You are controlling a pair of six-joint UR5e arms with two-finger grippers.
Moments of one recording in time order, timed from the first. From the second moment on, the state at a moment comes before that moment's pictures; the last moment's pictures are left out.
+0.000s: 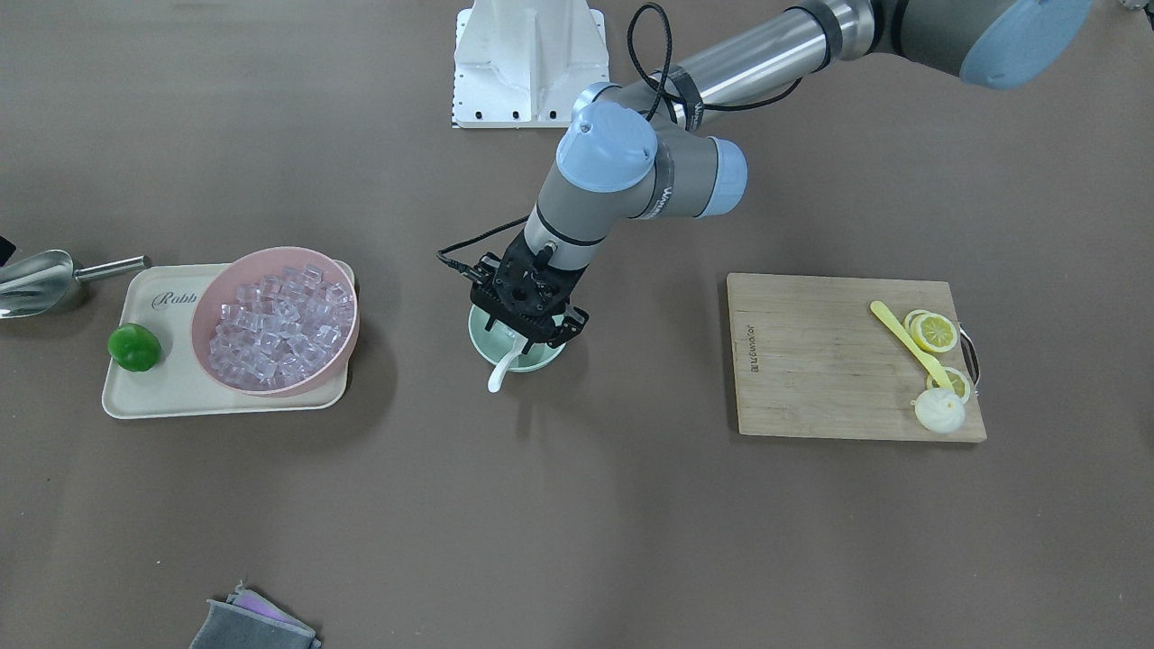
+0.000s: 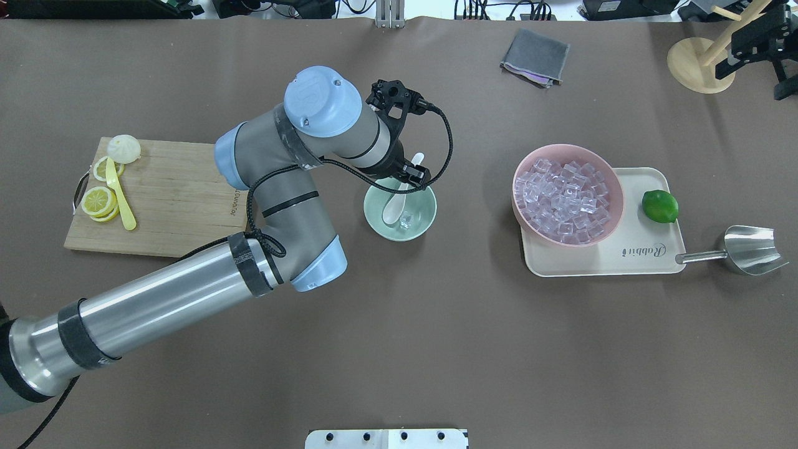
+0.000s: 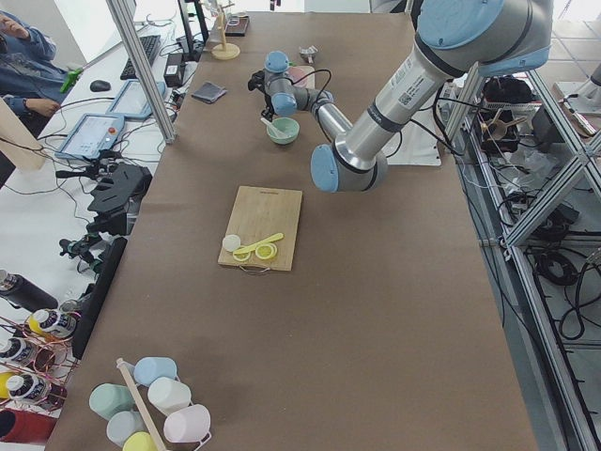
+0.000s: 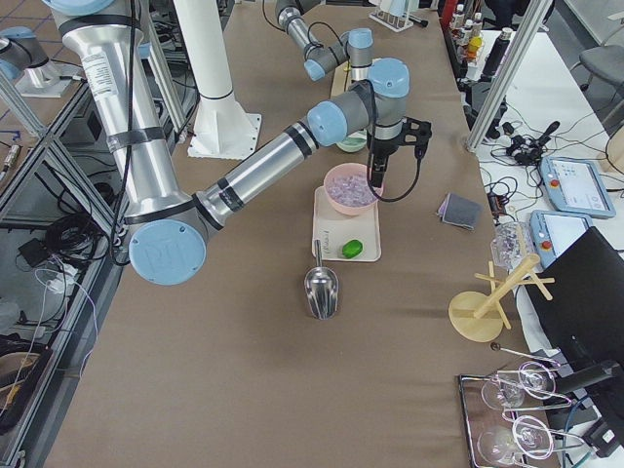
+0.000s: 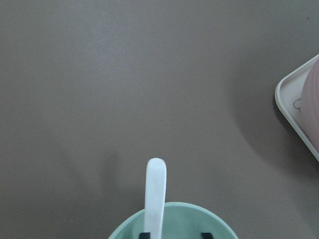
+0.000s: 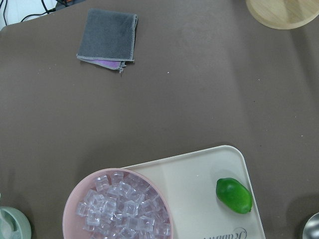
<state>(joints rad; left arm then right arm) -0.60 -2.46 -1.30 -2.09 -1.94 -0.79 1.33 -1.30 2.00 -1.74 2.42 0.75</state>
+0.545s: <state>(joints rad) -0.80 -2.21 -1.46 -2.09 -2.09 -0.80 1.33 -1.32 1.98 -1.74 2.40 0.65</state>
